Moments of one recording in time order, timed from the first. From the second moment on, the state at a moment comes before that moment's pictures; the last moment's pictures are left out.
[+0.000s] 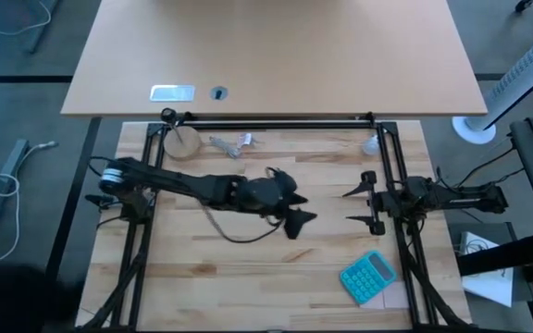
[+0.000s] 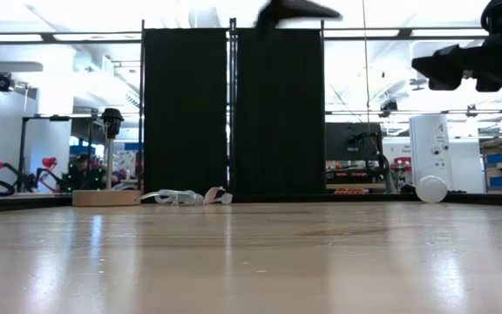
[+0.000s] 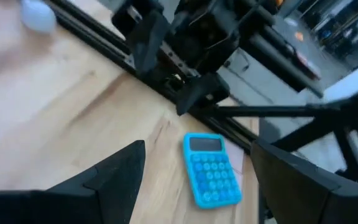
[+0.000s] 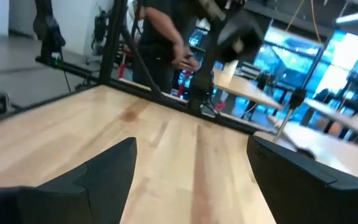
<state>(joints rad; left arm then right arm) -0.17 1.77 1.59 -0.21 -0.20 -0.65 0.06 0.02 0.01 0.04 -0.10 -0.35</state>
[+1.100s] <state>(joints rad) 0.03 1.10 1.12 0.00 -0.48 -0.58 0.02 0.36 0.02 0.90 0.97 0.48</state>
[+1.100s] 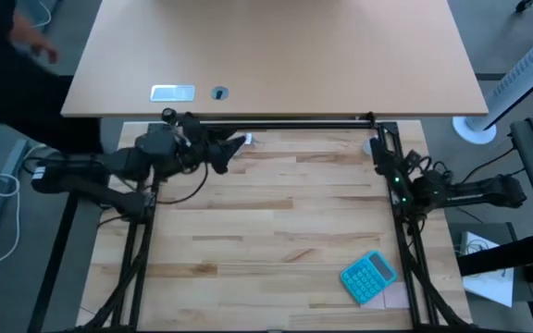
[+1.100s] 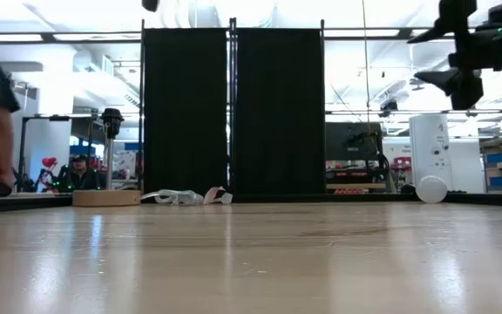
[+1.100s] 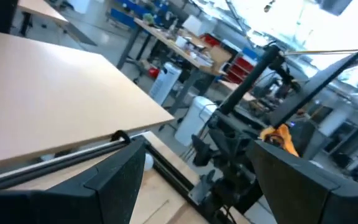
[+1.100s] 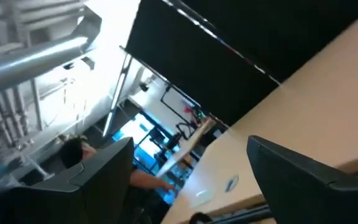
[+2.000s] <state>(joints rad) 0.59 1.14 1.42 -0.81 -0.62 -0.37 -0.19 1.07 0.85 0.55 1.56 0.20</state>
